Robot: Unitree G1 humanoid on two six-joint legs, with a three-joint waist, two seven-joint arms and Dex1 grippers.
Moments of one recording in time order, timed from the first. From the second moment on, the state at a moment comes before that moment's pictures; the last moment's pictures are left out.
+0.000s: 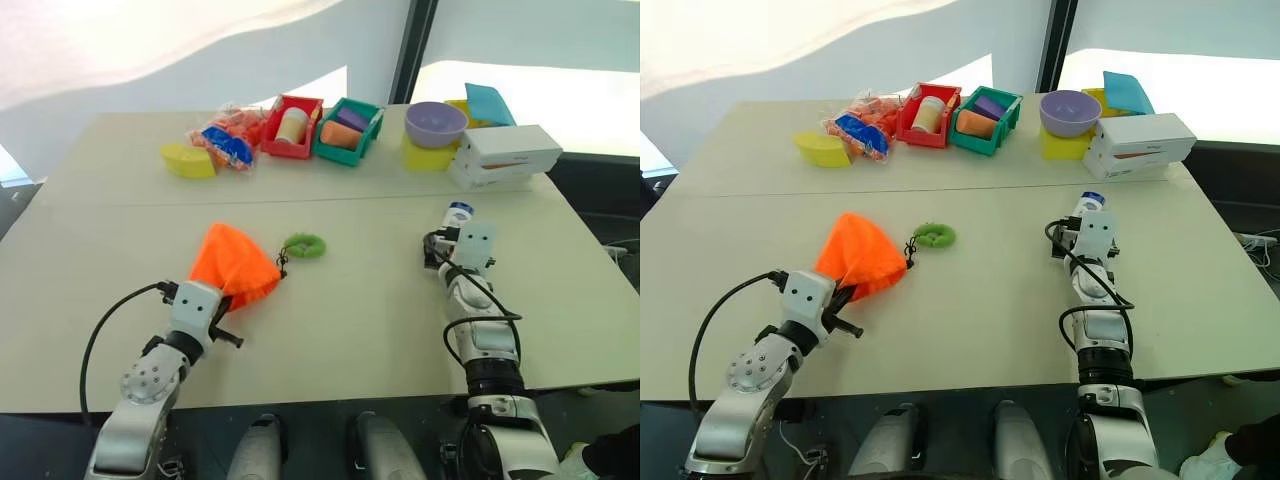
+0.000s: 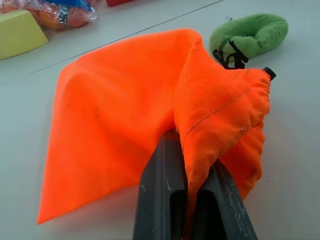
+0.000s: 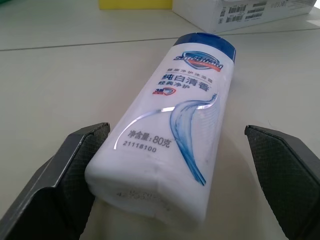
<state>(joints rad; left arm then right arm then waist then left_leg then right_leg) 0.15 0.36 0.05 -0.42 -0.10 0.29 -0.32 -0.45 -0.17 -0.23 0.34 0.11 0.19 -0.11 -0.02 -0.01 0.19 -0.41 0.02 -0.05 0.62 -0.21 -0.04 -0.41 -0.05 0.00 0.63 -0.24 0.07</state>
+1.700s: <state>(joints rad) 0.01 0.64 0.34 -0.30 -0.68 0.61 -0.69 -0.36 -0.24 0.42 -0.07 0.25 0.40 0.83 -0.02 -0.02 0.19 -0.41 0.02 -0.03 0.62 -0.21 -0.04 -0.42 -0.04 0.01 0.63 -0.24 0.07</state>
